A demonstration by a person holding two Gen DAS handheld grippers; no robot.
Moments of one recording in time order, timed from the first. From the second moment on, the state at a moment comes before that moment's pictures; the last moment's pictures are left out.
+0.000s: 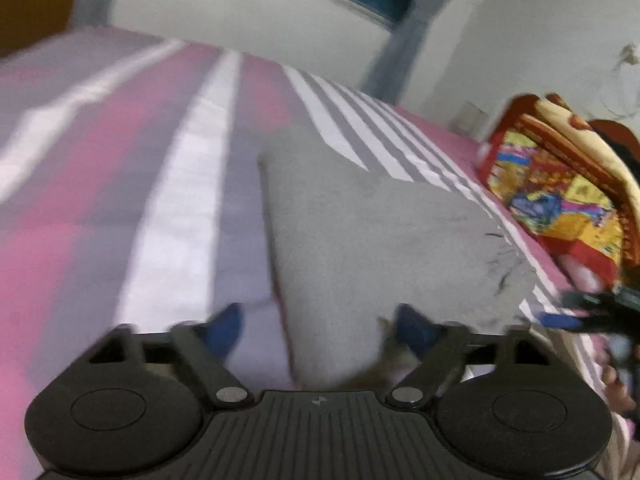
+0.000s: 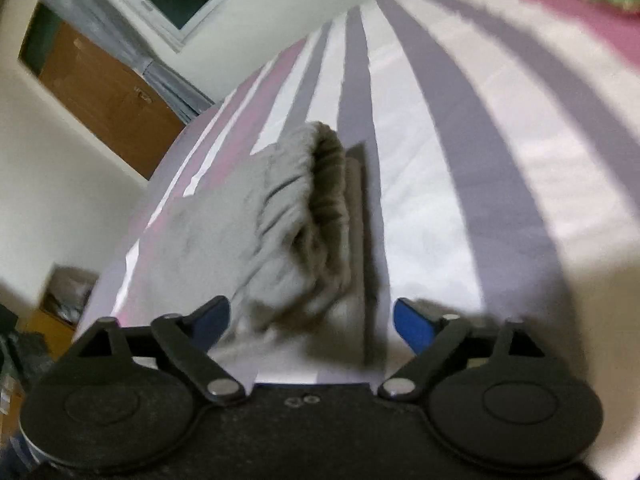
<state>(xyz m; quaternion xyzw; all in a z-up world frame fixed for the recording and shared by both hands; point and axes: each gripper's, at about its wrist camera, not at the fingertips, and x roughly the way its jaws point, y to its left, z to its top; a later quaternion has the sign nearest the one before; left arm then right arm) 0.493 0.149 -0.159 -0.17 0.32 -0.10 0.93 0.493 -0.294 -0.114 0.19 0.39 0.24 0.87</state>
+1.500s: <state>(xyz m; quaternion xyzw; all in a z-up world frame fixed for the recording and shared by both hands) 0.002 0.037 0.013 -0.07 0.12 -0.04 0.99 0.037 -0.232 0.034 -0.02 0.15 0.15 0.98</state>
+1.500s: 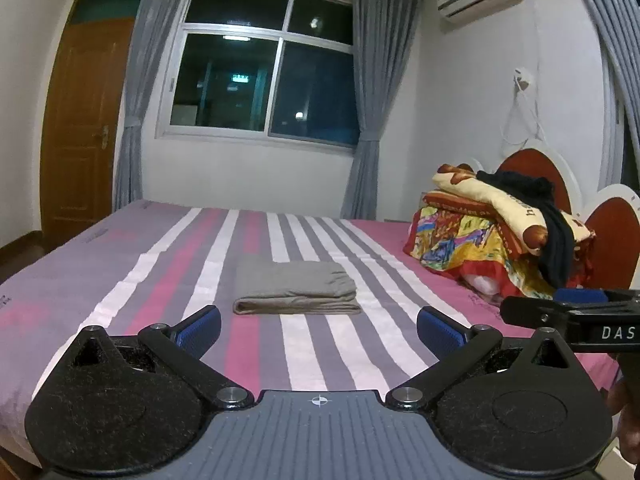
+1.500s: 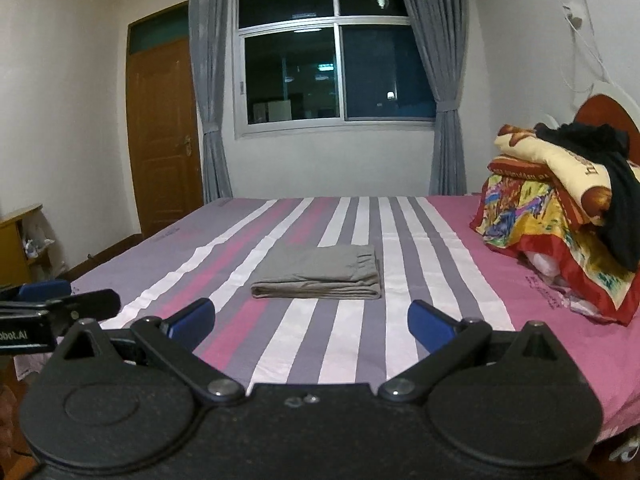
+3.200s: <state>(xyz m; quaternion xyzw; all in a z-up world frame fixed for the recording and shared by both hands) 0.001 0.033 0.019 -0.08 0.10 -0.04 0.99 0.034 -0.241 0.040 0.00 0.14 0.15 0.98</state>
